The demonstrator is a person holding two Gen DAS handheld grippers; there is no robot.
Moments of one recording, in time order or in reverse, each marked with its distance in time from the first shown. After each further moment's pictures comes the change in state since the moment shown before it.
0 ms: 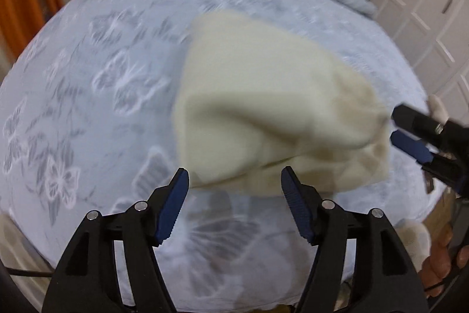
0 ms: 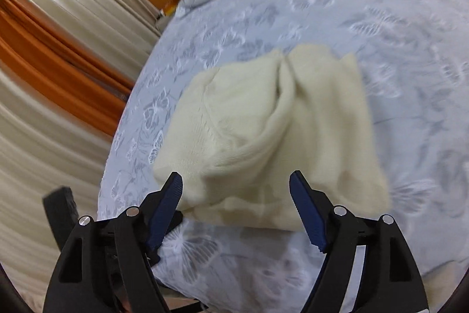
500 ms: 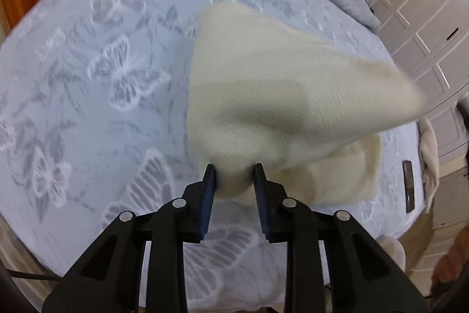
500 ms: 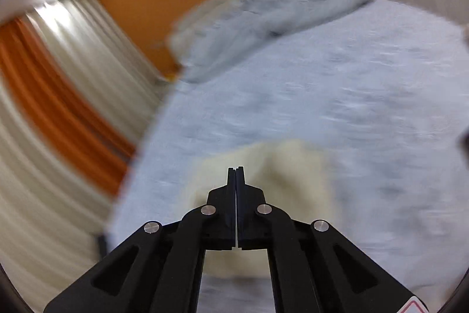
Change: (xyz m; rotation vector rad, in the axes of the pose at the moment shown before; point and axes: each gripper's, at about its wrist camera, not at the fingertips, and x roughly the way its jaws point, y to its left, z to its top) left arm -0.002 0.018 0.014 -0.122 0.054 -0.104; right arm -0.101 -0.023 0.019 0.001 -0.323 -0.092
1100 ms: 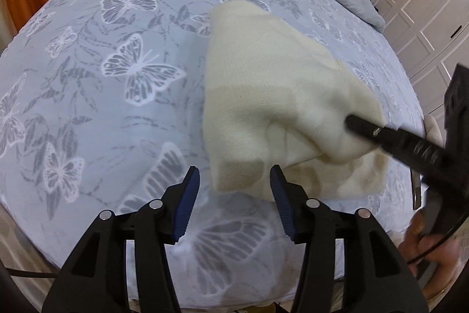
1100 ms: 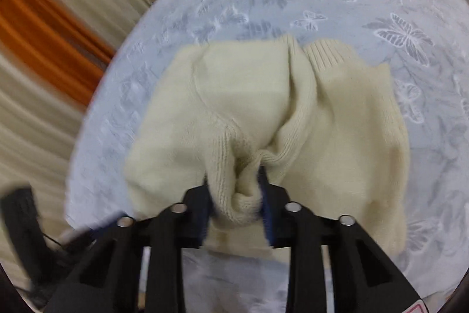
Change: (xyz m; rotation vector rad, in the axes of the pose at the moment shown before) left arm -0.013 0.009 -0.003 0.006 -0.019 0.039; right arm 0.122 0.058 -0.036 -0.120 0.357 0.020
